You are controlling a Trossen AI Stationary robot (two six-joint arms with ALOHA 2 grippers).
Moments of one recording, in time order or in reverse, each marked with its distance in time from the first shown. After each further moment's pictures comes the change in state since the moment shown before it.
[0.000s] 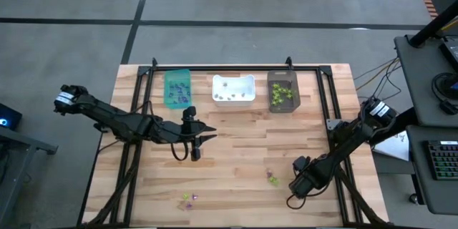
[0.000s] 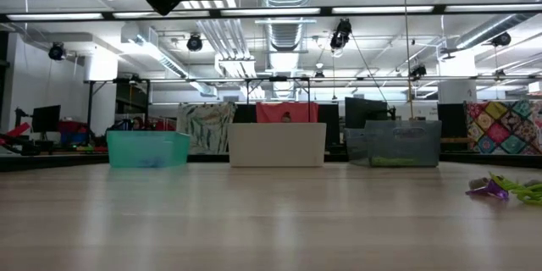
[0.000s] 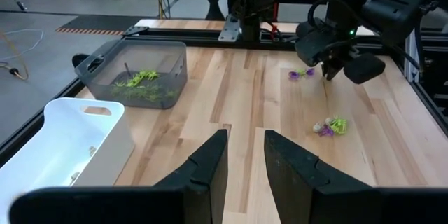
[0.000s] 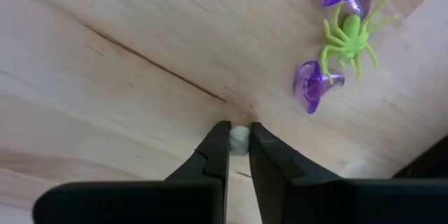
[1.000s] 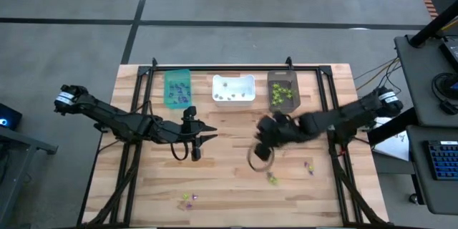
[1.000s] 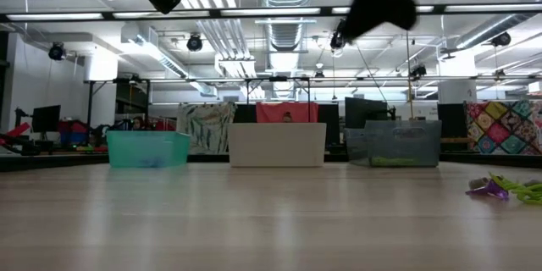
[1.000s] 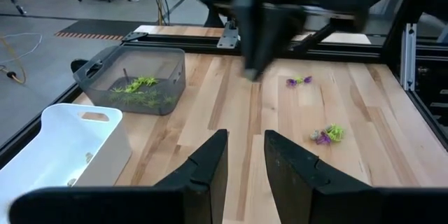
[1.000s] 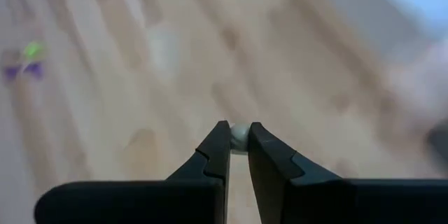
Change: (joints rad) left arm 0.000 0.003 0.000 0.029 0.001 0.000; right arm -0.500 -0.188 0.323 0.134 0.573 -1.048
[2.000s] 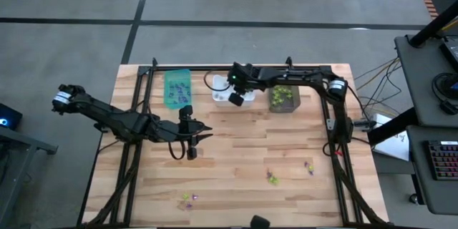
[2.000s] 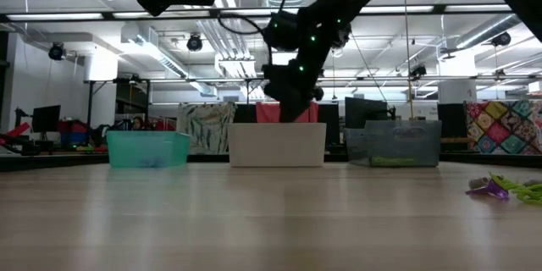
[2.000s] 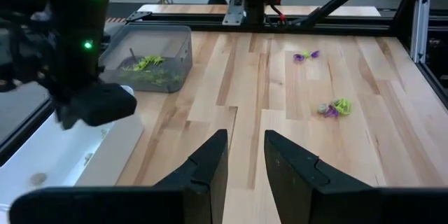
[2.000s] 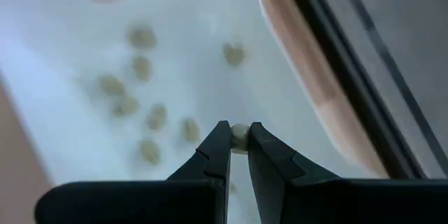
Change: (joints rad) left arm 0.000 -0.052 0.000 -0.144 0.000 -0.012; right arm -0.654 0.549 0.371 0.128 -0.136 -0.726
